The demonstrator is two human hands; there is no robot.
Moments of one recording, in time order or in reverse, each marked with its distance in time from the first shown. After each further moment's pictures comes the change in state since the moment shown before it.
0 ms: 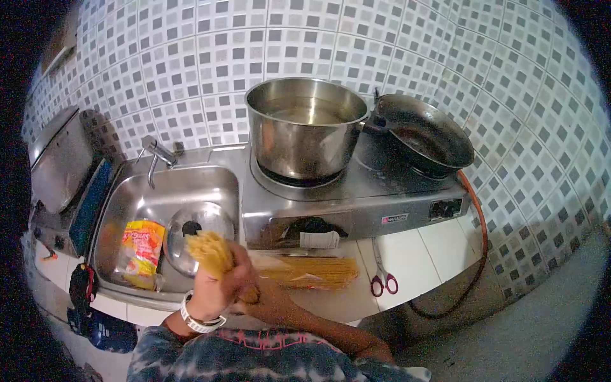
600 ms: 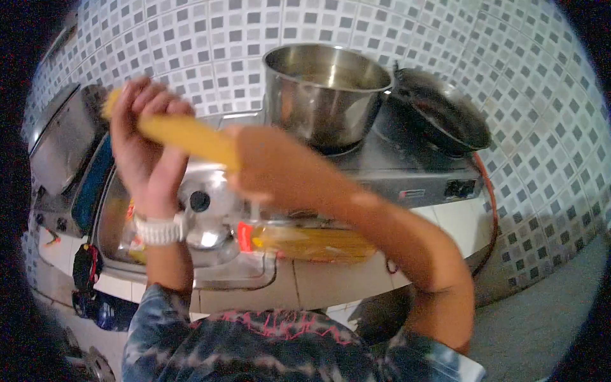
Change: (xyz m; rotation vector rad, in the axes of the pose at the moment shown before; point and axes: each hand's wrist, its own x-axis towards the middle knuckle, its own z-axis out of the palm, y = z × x) left_hand 0.085 0.077 -0.057 -0.855 -0.117 0.436; right_hand 0.107 -0.135 -0.084 -0.707 -0.128 -0.343
